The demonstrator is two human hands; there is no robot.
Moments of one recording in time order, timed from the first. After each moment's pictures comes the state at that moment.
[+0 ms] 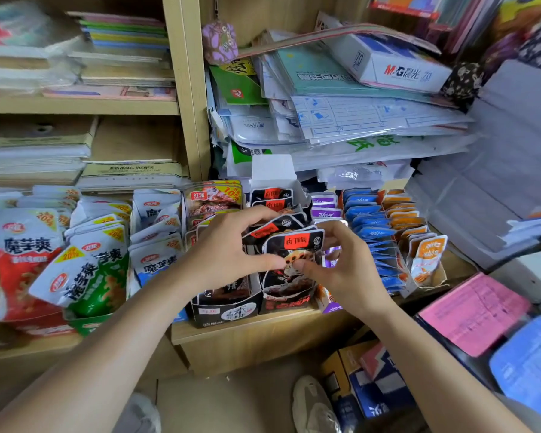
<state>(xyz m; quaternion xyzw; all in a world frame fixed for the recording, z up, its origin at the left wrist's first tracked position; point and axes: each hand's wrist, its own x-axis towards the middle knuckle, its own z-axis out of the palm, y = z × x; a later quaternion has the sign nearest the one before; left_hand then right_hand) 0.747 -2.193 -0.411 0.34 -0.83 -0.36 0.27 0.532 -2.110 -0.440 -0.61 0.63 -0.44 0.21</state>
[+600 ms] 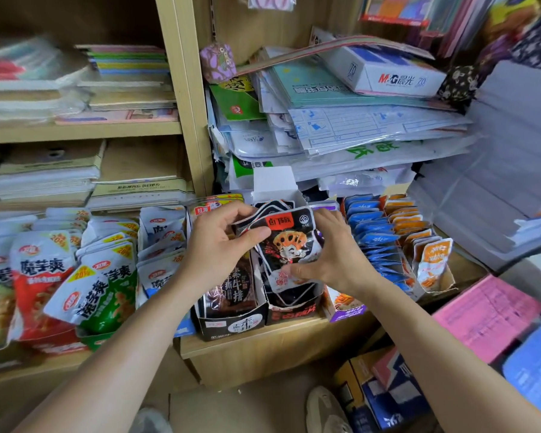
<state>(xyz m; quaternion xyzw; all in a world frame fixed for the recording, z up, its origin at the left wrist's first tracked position) 0.746 -2.204 -0.413 0.33 -0.74 -0.37 0.46 0.525 -2.156 -0.435 -0.70 0.61 -0.34 0.14</state>
